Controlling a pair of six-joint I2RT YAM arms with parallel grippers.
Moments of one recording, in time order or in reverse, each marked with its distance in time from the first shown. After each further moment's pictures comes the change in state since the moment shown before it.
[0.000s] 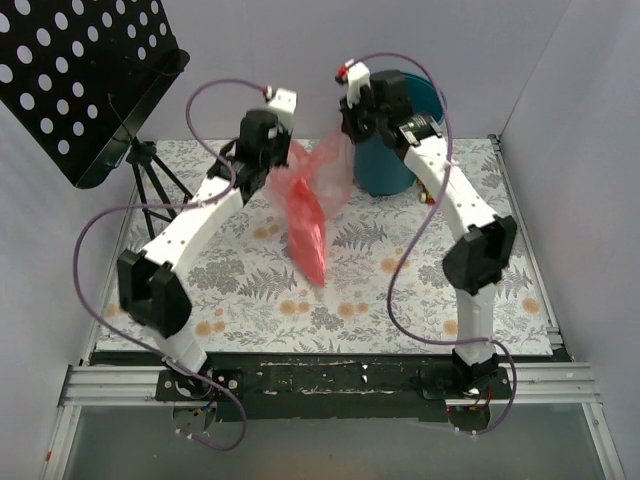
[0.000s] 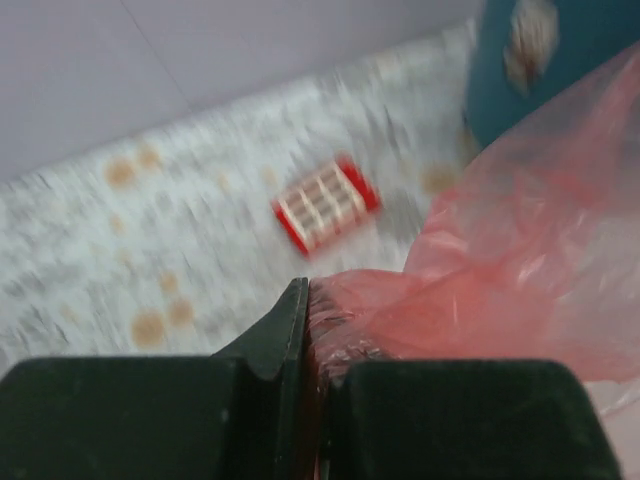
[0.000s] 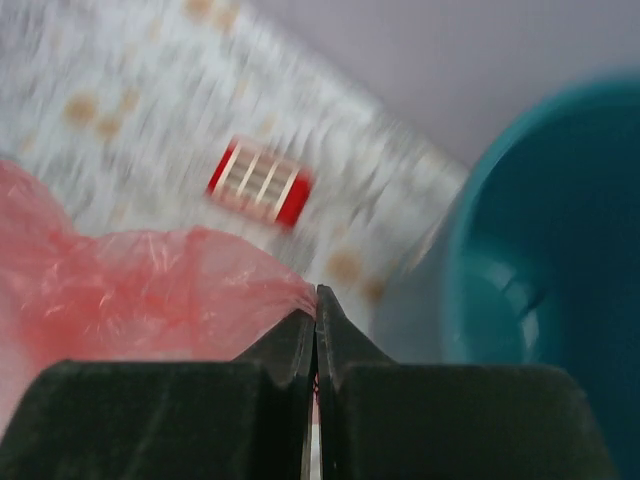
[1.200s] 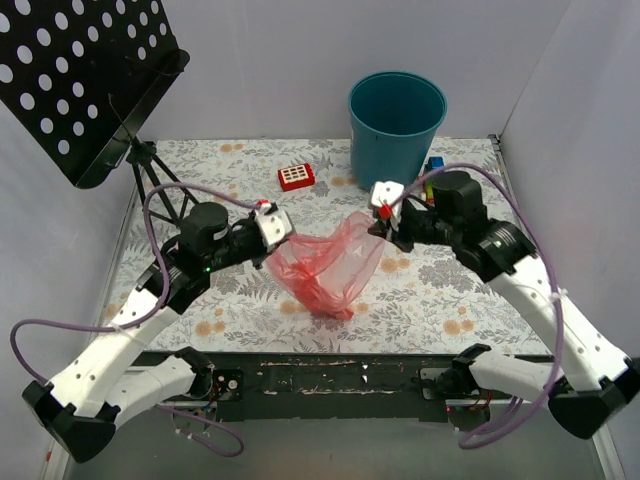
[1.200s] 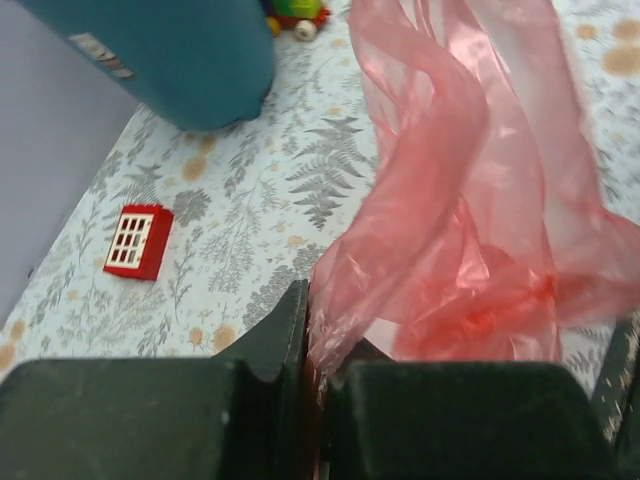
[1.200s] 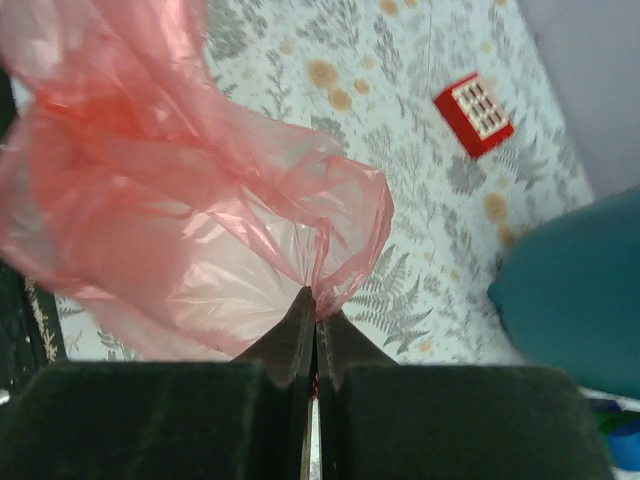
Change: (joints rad) left arm -0.124 -0.671 -0.462 -0.092 0.603 0.472; right arm 0.135 -0.874 -0.774 -0.059 -0.287 -0.448
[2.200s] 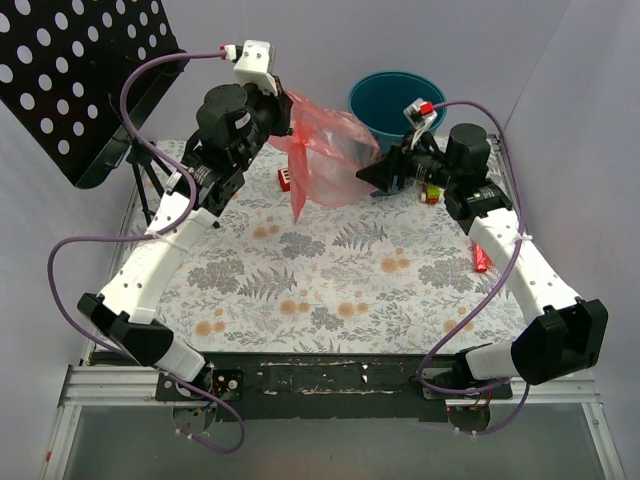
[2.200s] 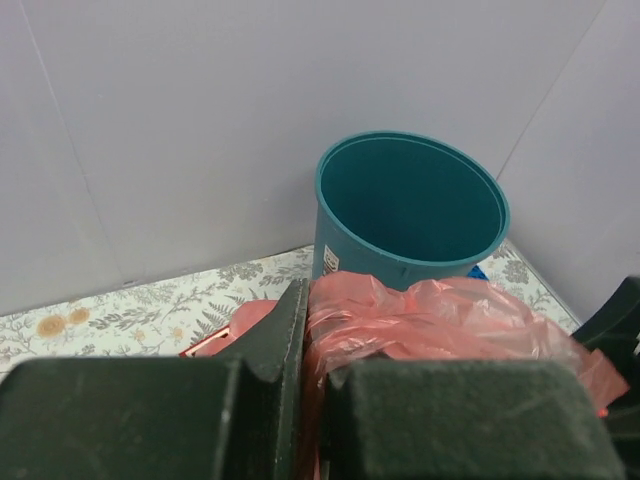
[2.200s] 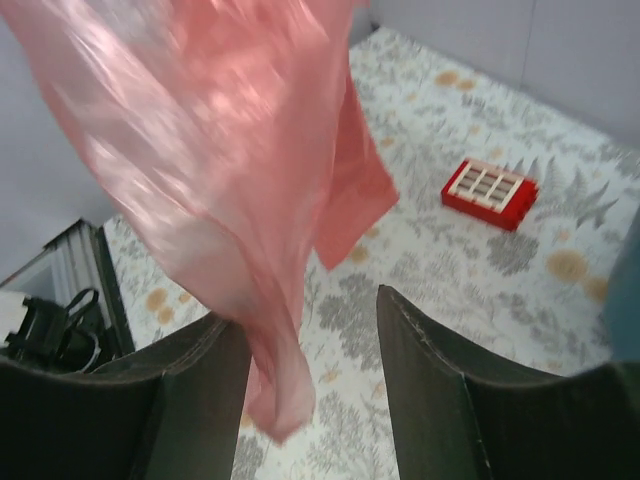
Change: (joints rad) left arm 0.029 0.604 0.869 0.120 -0.613 -0.627; right arm -0.300 0.306 0.023 0.612 -0.259 0.847
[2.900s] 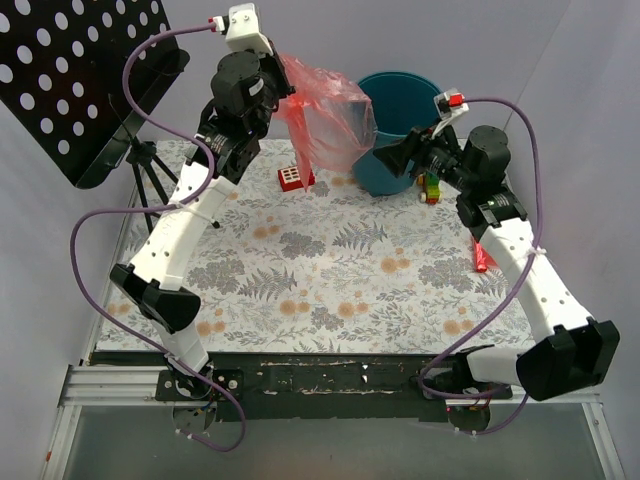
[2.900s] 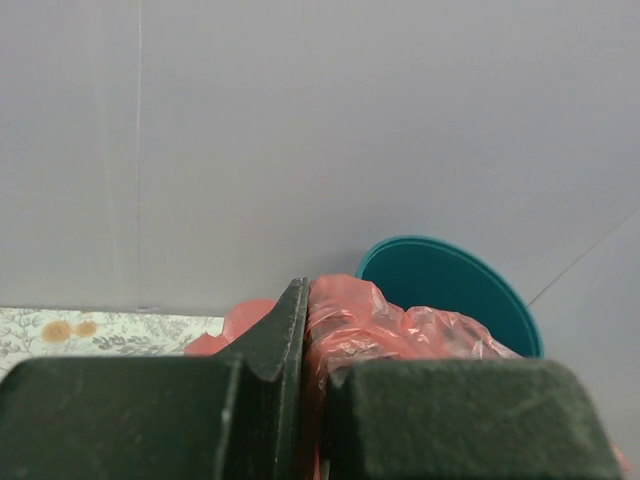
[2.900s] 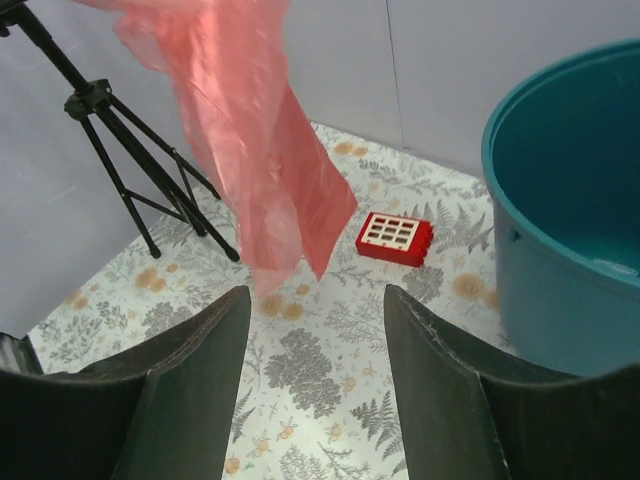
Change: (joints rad) left arm 0.032 0.252 0.327 -0.016 -0.224 -0.115; right arm -0.030 -0.098 0.012 0.082 0.262 0.049
